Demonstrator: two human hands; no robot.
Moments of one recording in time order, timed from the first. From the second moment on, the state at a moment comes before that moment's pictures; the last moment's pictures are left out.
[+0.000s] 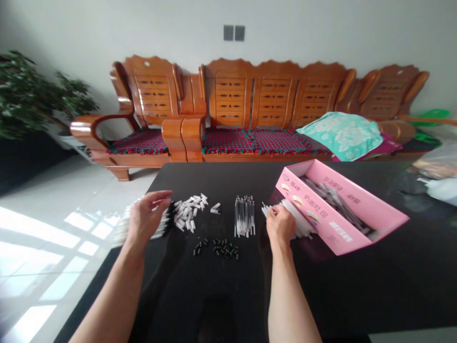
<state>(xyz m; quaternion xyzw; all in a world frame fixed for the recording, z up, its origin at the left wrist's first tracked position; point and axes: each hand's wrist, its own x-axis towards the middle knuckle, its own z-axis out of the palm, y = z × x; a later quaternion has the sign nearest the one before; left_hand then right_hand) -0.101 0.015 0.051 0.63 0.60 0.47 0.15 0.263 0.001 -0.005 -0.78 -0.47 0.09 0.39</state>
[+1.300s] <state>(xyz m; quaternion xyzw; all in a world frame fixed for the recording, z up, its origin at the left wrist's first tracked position) -0.044 0.012 0.004 0.70 0.55 0.36 0.27 0.250 0.002 0.004 -0.69 -0.42 0.28 0.51</state>
